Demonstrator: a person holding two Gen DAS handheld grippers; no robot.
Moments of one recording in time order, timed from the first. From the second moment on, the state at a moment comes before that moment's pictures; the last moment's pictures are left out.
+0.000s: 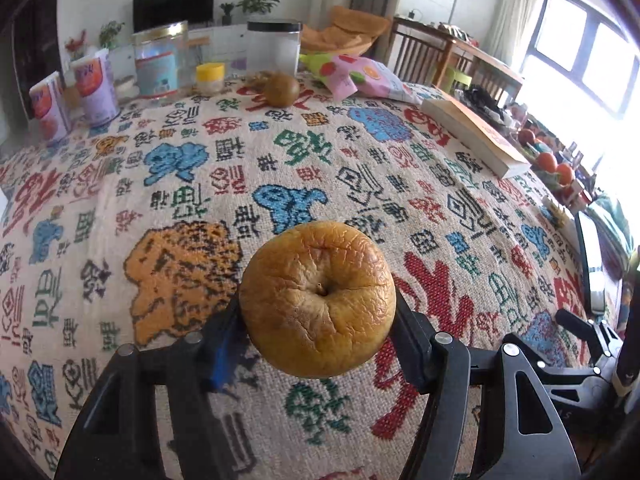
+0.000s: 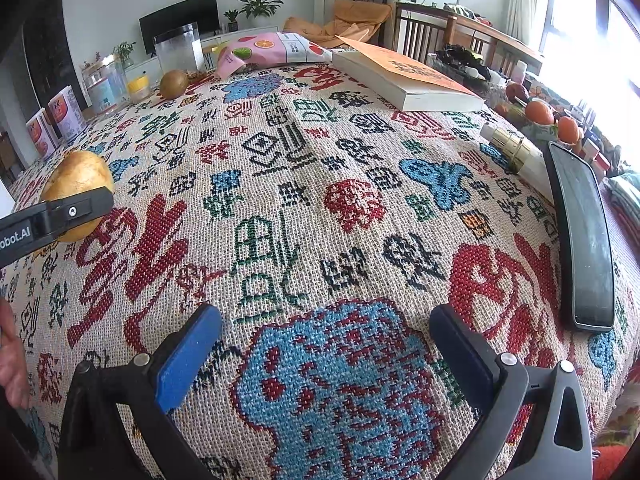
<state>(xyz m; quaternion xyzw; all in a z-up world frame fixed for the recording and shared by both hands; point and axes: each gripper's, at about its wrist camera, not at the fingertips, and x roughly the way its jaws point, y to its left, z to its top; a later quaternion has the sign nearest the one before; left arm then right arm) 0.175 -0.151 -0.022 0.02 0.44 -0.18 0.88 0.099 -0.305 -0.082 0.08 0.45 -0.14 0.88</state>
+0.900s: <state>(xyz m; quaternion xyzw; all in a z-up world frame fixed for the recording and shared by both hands) 0.135 0.055 -0.059 0.00 0.45 0.01 0.89 0.093 -0.284 -0.066 0.05 0.44 -0.12 0.89</state>
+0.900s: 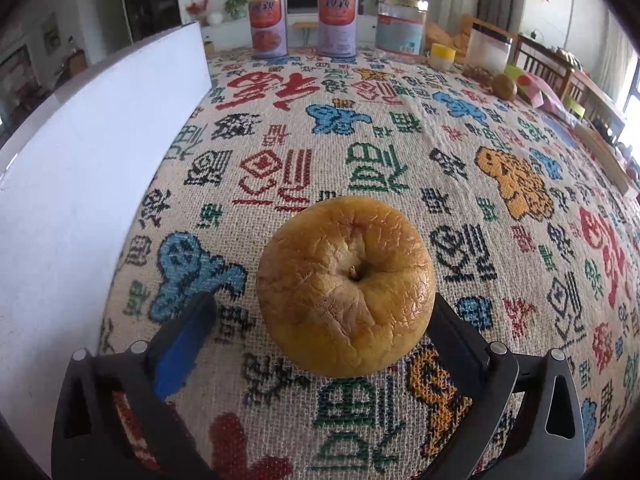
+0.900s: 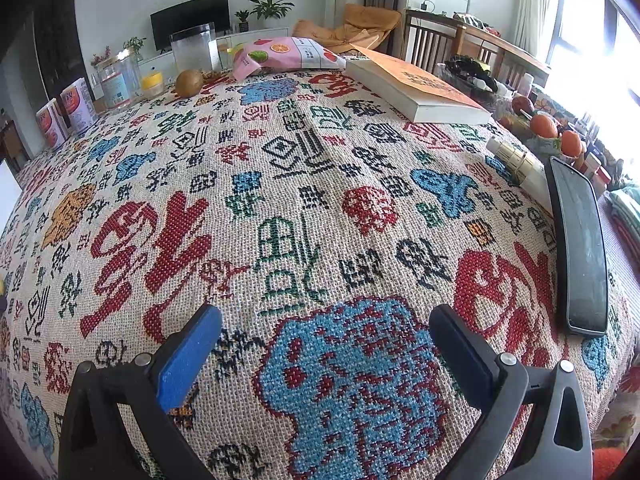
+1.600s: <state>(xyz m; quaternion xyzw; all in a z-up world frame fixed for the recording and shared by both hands) 0.136 0.055 -0.060 -0.01 0.45 0.02 0.89 0.449 -0.227 -0.069 0.11 0.42 0.01 0.90</state>
